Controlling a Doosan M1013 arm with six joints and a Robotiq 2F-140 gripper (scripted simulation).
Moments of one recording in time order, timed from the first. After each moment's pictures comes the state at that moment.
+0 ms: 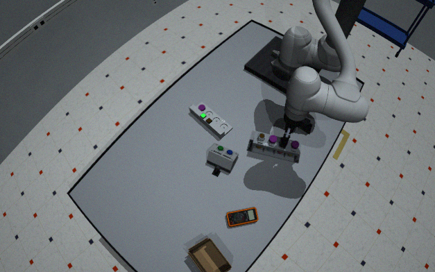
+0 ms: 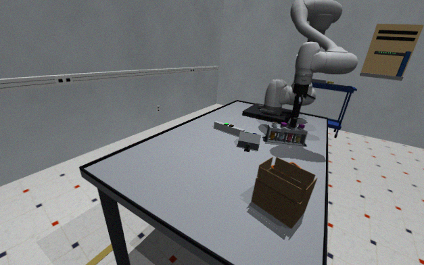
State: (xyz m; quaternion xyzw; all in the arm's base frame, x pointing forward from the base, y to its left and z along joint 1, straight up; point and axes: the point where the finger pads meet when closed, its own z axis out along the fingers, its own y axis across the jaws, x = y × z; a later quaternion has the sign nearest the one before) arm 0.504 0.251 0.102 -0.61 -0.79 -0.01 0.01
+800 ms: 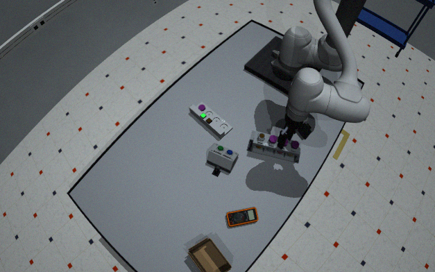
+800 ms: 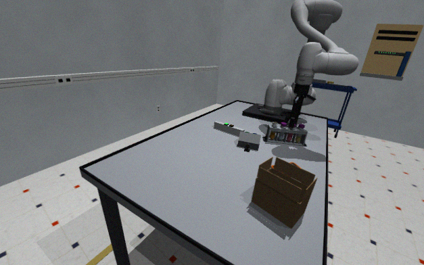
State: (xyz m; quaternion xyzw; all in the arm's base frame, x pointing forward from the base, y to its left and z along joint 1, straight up) arm 0.504 0.251 0.101 -0.74 -0.67 0.00 0.00
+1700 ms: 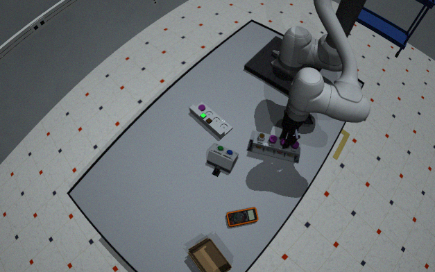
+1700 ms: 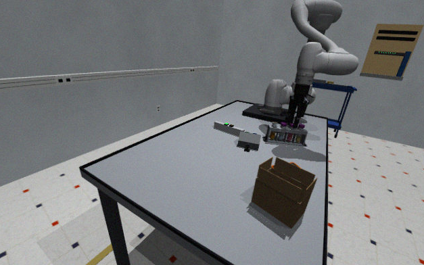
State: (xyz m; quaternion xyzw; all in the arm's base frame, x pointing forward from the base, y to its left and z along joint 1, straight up) arm 0.504 0.251 0.102 -0.34 -0.94 0.00 0.00
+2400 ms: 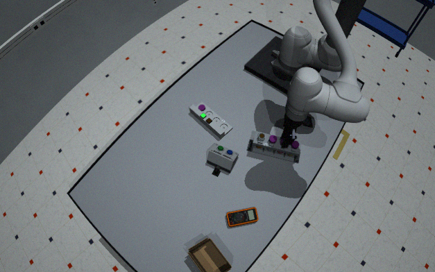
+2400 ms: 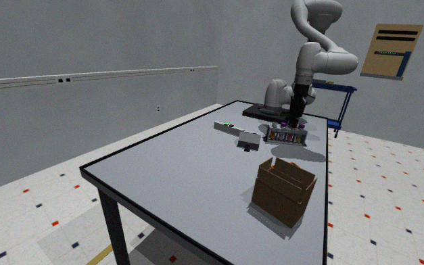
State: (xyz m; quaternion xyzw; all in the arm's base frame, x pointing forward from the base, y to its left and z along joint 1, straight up) arm 0.504 0.251 0.102 -0.43 -0.90 0.00 0.00
